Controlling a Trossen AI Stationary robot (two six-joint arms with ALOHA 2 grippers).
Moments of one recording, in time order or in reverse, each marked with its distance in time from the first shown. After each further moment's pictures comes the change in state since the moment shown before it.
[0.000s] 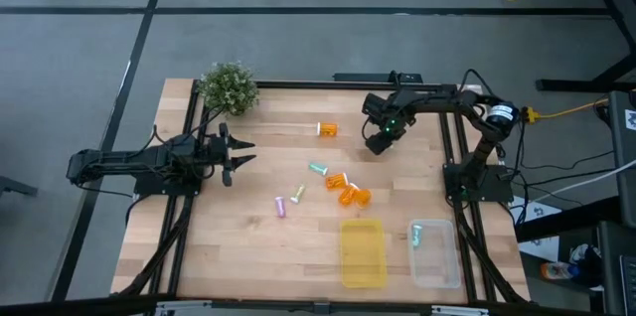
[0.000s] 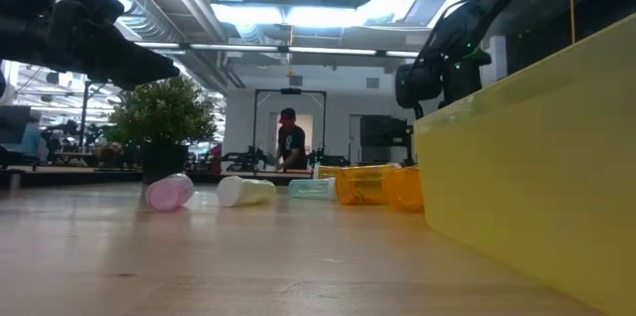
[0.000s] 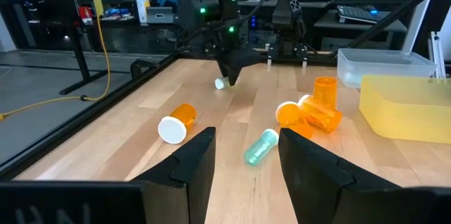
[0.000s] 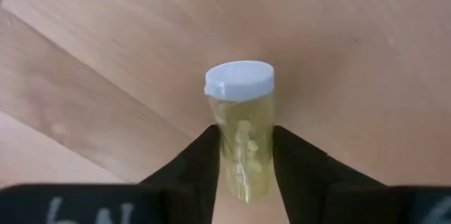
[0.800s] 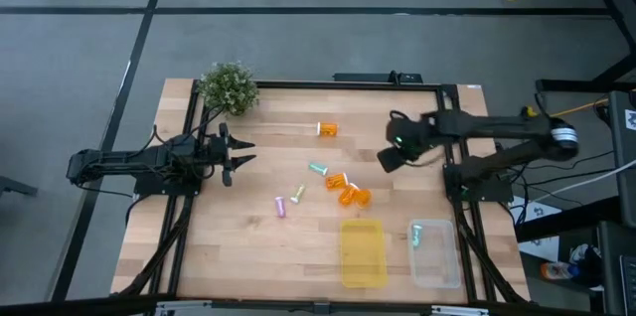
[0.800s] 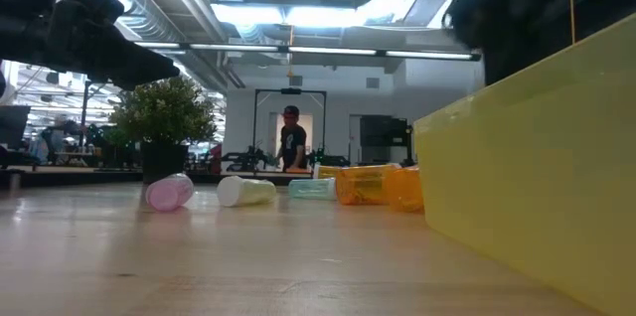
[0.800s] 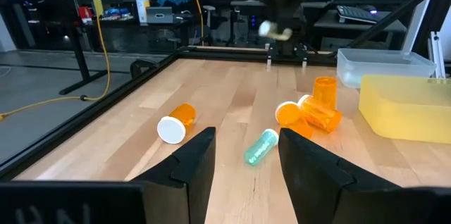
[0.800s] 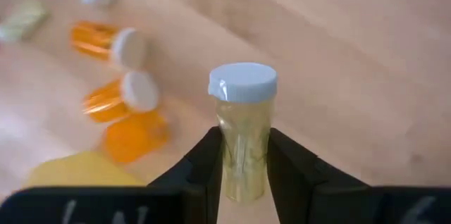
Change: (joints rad) left arm 0.000 0.000 0.000 0.000 0.000 0.000; right arm 0.445 -0.554 -0.007 -0.196 0.036 0.631
